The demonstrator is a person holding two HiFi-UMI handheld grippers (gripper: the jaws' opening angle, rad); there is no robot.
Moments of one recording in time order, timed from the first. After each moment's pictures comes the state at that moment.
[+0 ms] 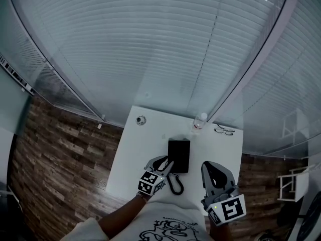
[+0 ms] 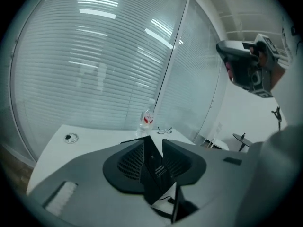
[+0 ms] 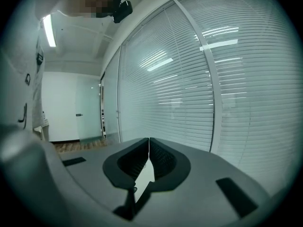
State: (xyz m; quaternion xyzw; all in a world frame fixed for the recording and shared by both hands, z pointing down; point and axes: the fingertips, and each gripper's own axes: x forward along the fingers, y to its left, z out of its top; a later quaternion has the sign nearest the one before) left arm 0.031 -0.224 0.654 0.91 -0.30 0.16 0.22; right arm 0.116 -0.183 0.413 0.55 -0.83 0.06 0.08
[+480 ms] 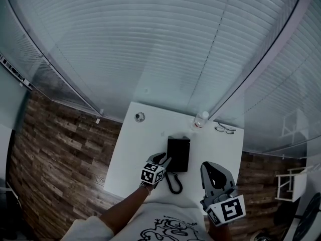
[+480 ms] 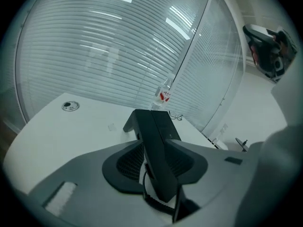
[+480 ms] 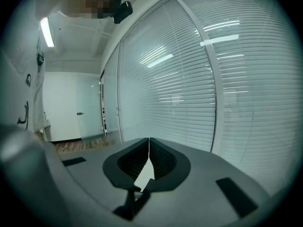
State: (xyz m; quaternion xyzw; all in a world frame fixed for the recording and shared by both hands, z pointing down) left arm 0.031 -0.245 0.751 0.88 -0.31 0.20 0.30; right arm 0.114 -0.195 0.420 0.55 -0.83 0.08 0.09
